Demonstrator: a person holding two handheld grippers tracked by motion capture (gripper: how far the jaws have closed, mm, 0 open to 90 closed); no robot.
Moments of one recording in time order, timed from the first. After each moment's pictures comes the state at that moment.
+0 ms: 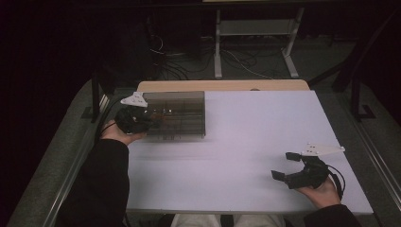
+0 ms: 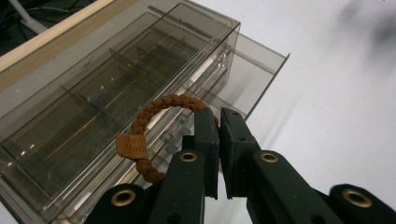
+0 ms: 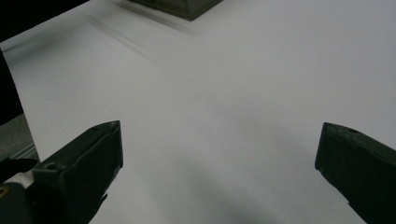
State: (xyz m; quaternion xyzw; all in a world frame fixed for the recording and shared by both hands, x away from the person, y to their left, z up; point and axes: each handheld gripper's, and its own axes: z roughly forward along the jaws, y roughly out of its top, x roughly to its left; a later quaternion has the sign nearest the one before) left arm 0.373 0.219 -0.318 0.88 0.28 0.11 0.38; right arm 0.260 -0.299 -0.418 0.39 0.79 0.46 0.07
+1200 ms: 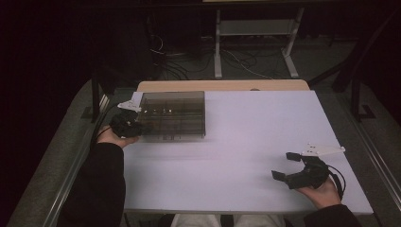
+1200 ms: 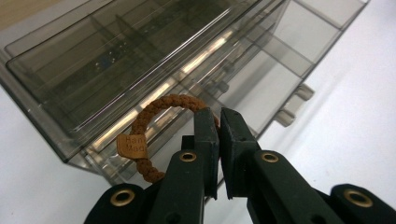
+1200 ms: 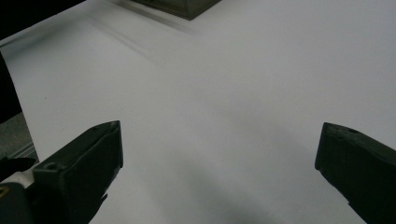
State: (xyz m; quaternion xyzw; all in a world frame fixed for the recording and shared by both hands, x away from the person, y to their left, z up) left arm 0.385 0.246 -0.350 0.87 0.35 0.10 0.33; right arm 0.260 -0.300 -0.418 0.39 0.79 0.46 0.08
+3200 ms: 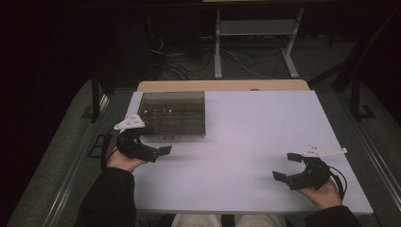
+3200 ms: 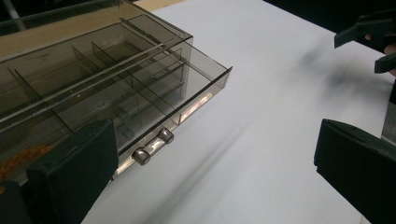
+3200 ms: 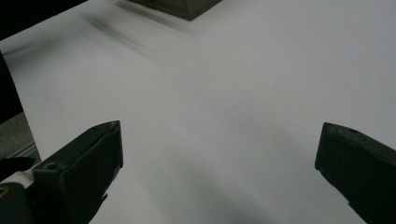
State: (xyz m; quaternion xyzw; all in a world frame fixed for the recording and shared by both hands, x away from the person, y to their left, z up) left arm 0.308 0.208 -0.342 0.81 0.33 0.10 0.48; right arm 0.256 -0.301 -0.417 0.39 0.79 0.46 0.08
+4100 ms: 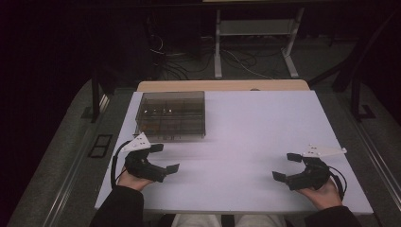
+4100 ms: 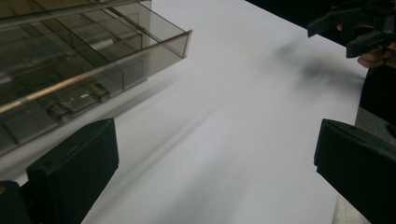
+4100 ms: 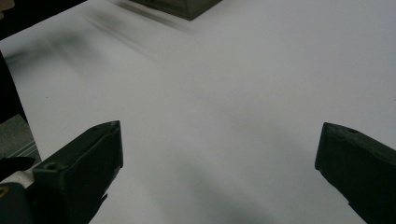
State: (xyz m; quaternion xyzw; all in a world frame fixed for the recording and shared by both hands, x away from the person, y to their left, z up) left arm 0.277 0.193 -0.386 0.80 0.32 0.07 0.50; right arm 0.256 -0.301 -0.418 0.39 0.79 0.46 0.08
